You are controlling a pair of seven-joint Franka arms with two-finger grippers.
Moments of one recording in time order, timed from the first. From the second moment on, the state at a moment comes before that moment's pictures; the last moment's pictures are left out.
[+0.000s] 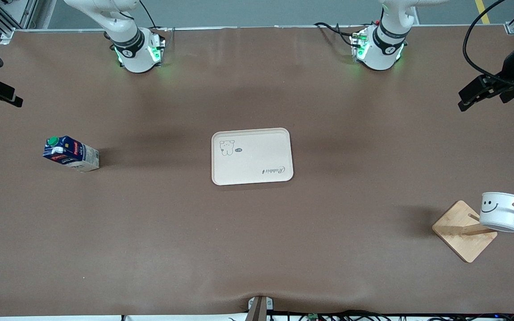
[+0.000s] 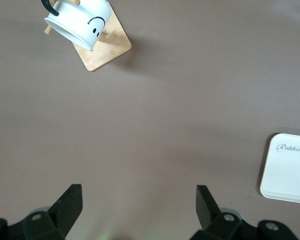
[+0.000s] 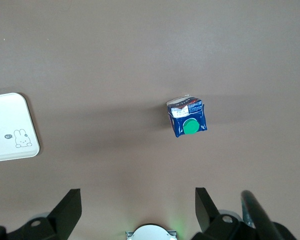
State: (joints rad) left arm 0.01 -0.03 -0.10 -1.54 0.05 1.50 -0.28; right arm -0.09 -0.04 -0.08 -1.58 0.05 1.42 -0.07
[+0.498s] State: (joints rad) left arm 0.14 0.11 -0.06 -1.53 0.05 1.70 -0.15; right arm -0.09 -0.04 -0.08 -1.58 0.07 1.42 -0.07
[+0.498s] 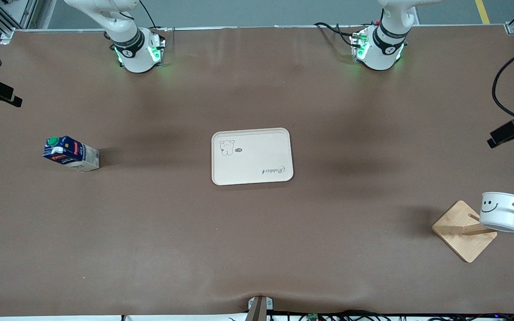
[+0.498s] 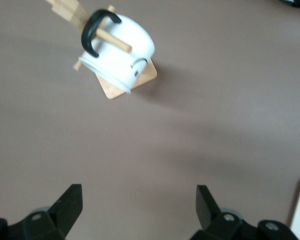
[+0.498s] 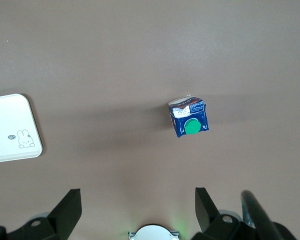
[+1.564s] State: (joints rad) left arm 0.17 0.19 -0.07 -1.88 0.10 2.40 -0.18; right arm -0.13 -0.03 -0.08 -1.58 0.08 1.42 -0.07
